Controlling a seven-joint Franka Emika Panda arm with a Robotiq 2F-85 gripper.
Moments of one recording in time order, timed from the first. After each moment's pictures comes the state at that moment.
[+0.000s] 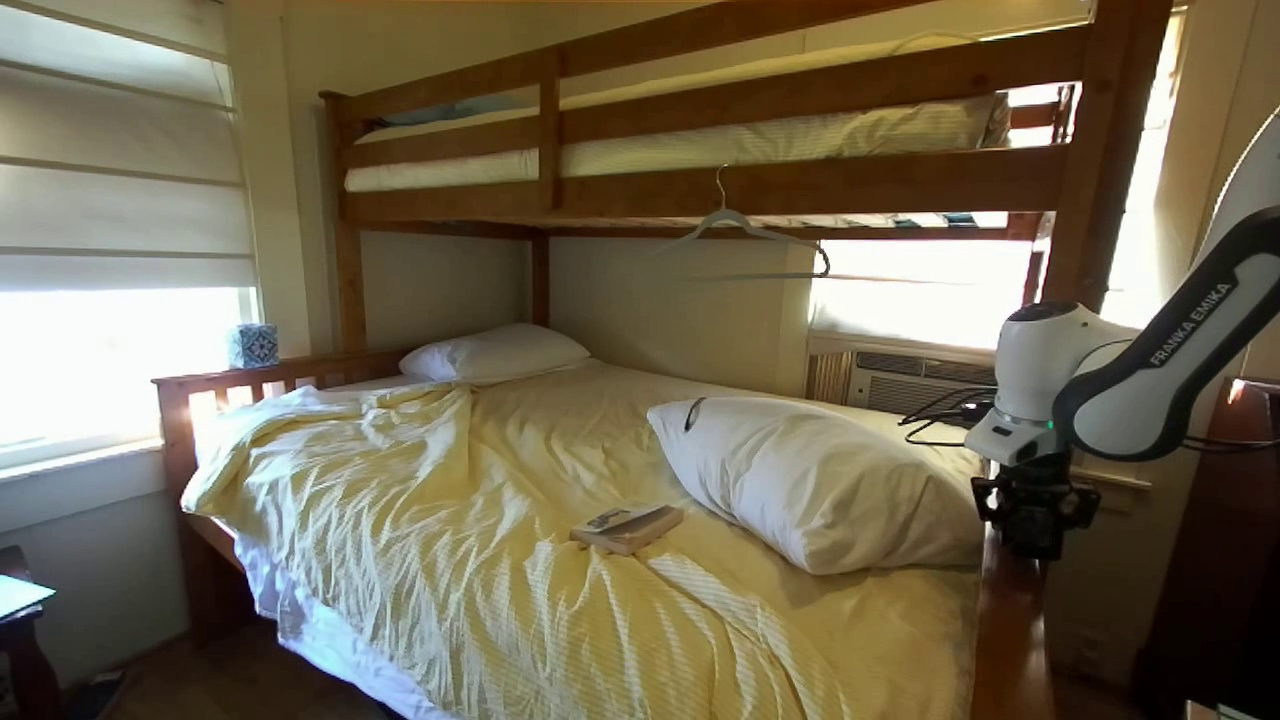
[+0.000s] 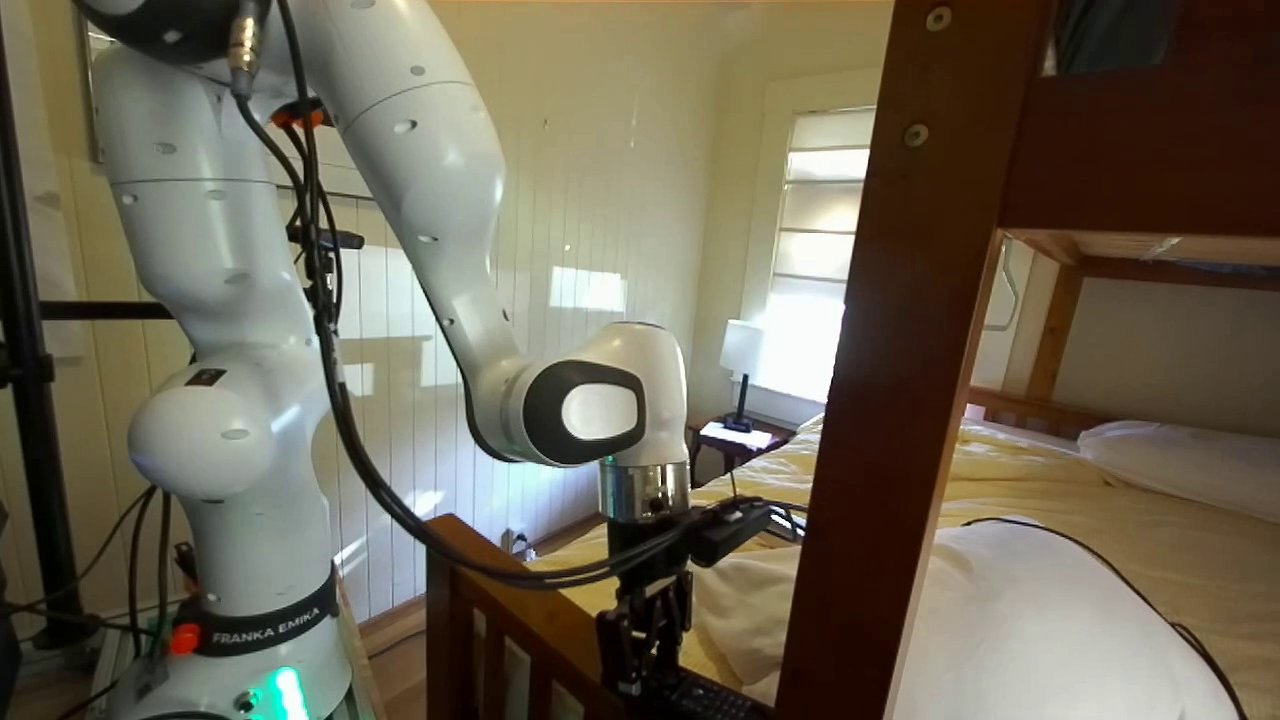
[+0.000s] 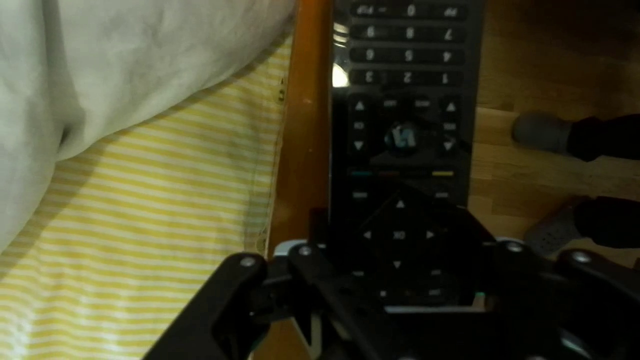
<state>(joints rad) -0.36 -0.16 -0.42 -2.77 -0.83 2.68 -1.97</state>
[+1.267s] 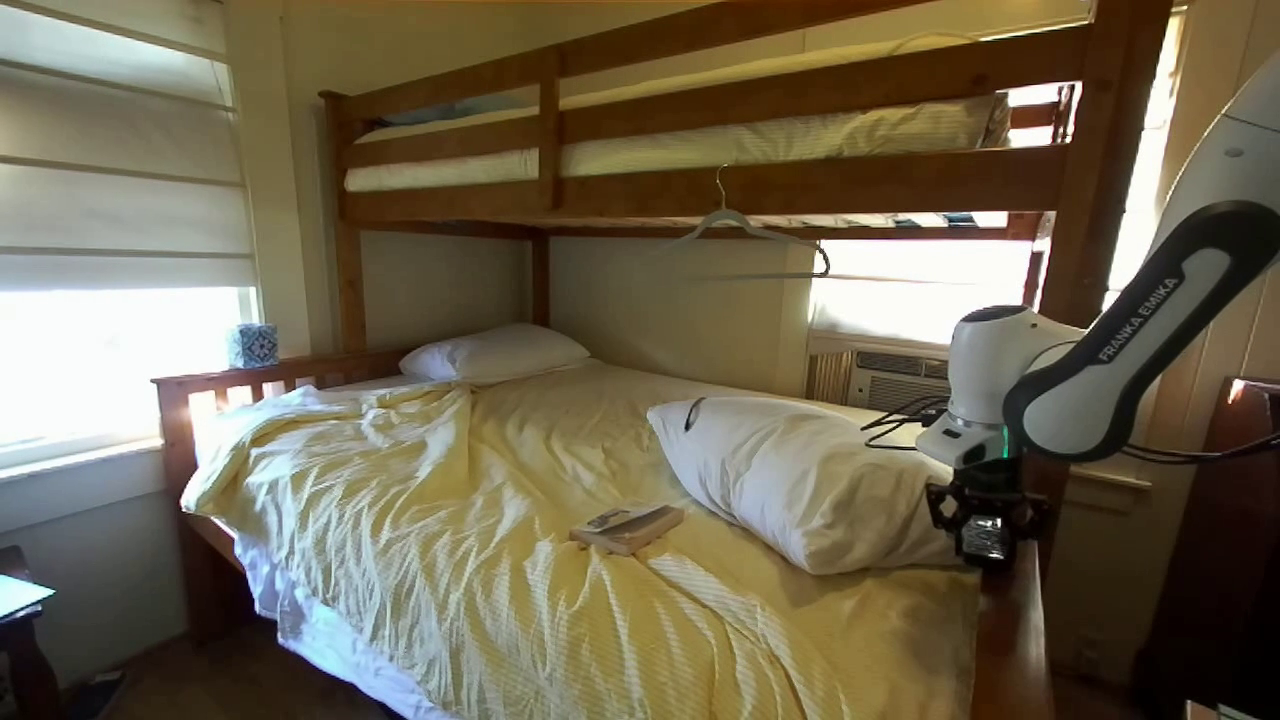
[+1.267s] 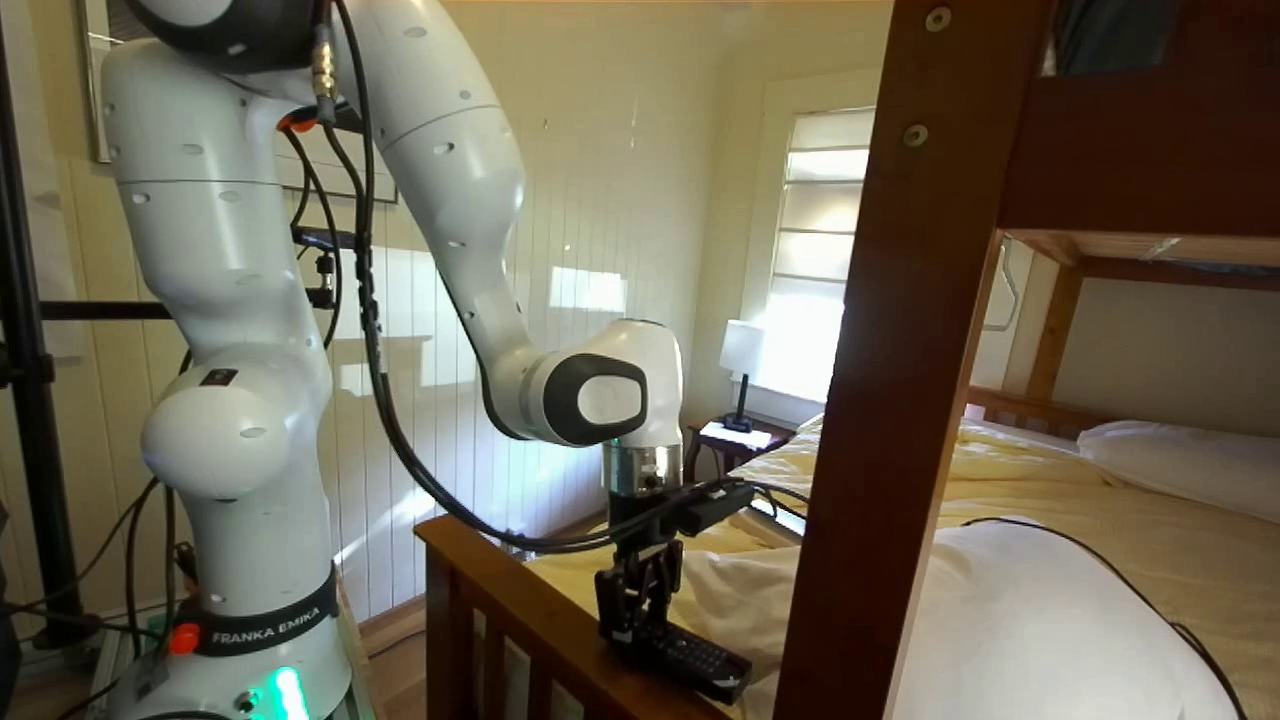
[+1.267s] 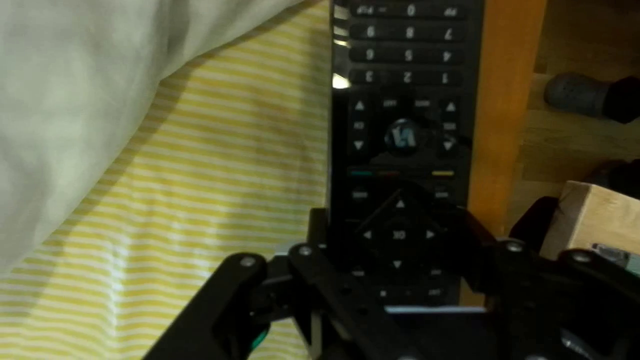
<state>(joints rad) -0.27 -0.14 -0.31 -2.77 -0.65 2.65 -1.90</state>
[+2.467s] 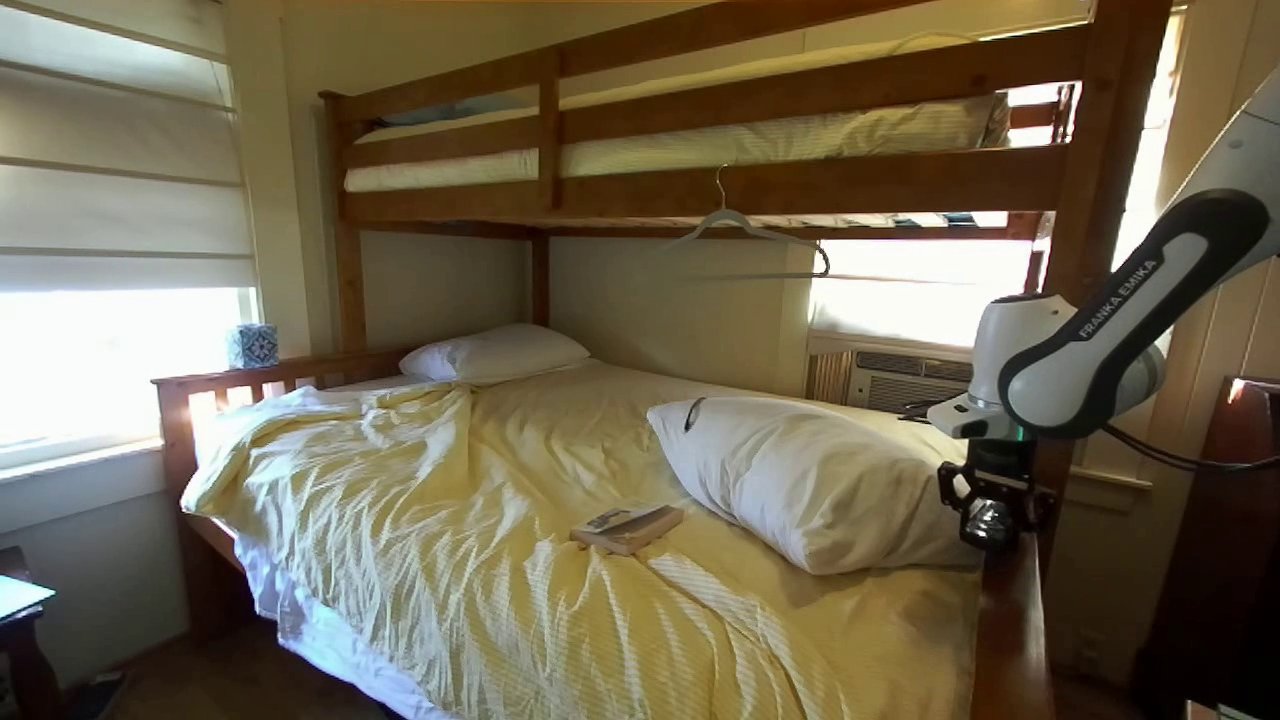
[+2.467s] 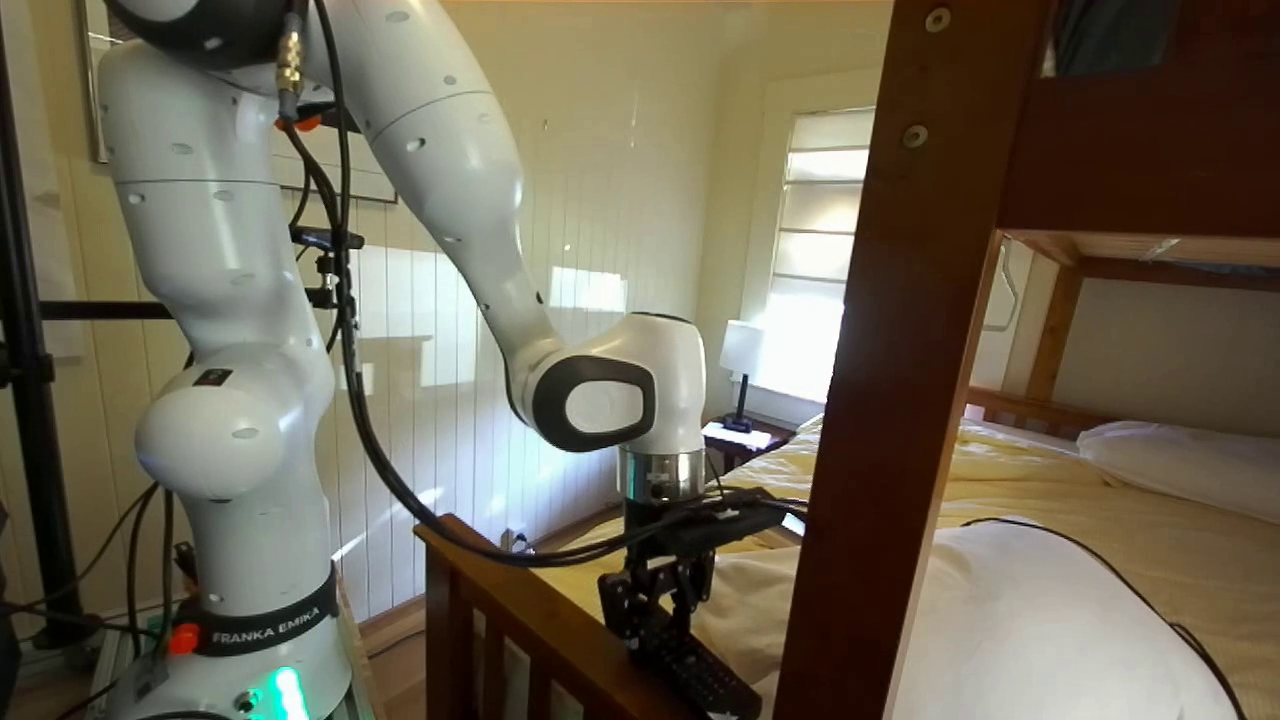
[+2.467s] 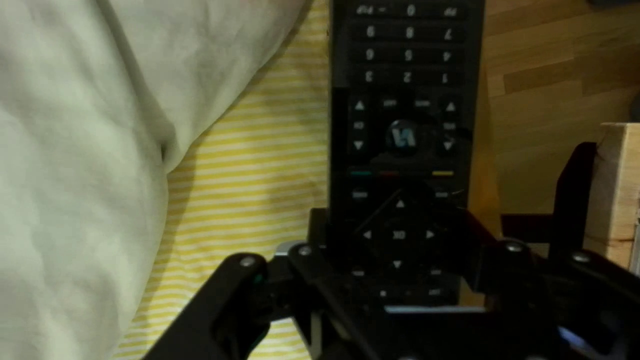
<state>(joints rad) -0.31 -0.15 -0.35 -2.75 -0.45 2.68 -1.84</state>
